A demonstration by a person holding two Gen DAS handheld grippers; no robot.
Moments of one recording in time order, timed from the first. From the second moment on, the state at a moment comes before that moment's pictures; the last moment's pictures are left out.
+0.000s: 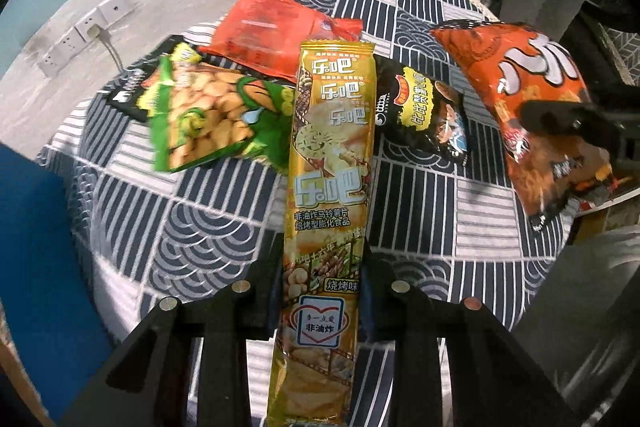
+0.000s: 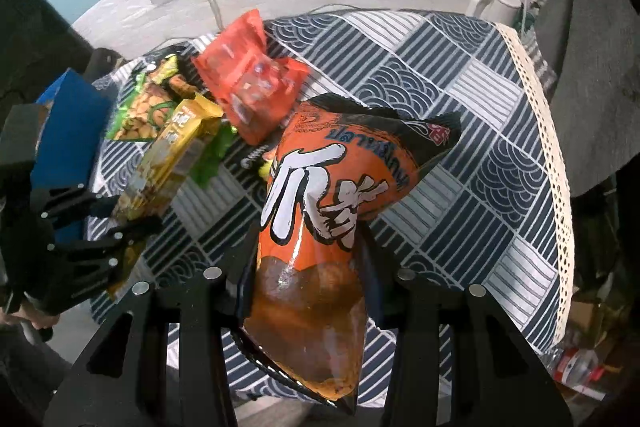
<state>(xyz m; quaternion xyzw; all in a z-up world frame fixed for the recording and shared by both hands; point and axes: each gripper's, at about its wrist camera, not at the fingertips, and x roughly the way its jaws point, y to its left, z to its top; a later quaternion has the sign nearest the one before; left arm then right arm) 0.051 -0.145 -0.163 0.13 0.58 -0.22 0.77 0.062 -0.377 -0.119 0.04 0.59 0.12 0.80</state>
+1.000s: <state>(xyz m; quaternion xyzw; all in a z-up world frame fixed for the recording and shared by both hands) 0.017 -0.009 -0.056 0.08 0.52 -0.13 0.84 0.059 -0.269 -0.032 -0.02 0.53 0.20 0.83</state>
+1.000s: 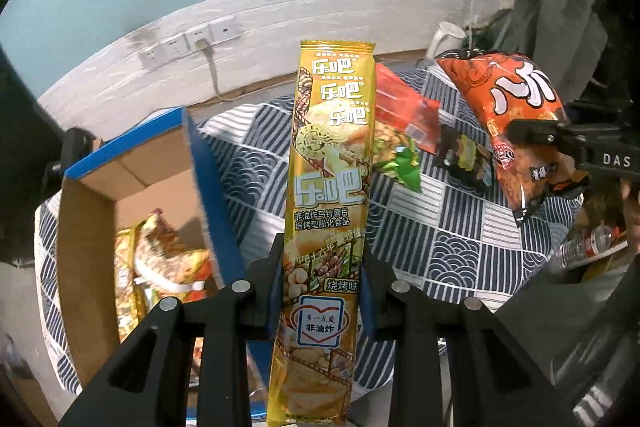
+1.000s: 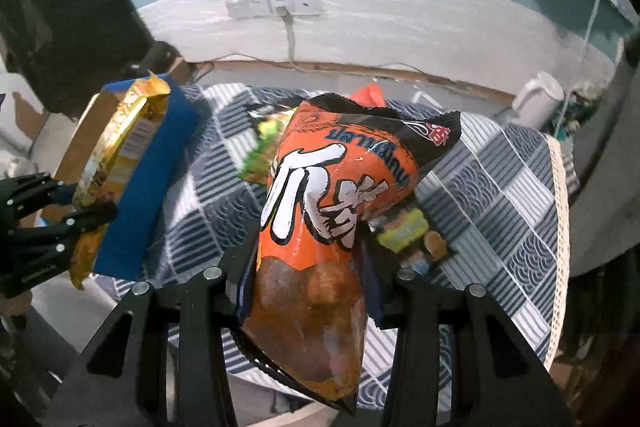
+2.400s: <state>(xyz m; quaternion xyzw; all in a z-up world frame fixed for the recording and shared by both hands) 0.026 0.207 -0.091 -0.02 0.53 0.03 0.85 0.089 0.015 -0.020 -0.10 0.53 0.36 0.76</state>
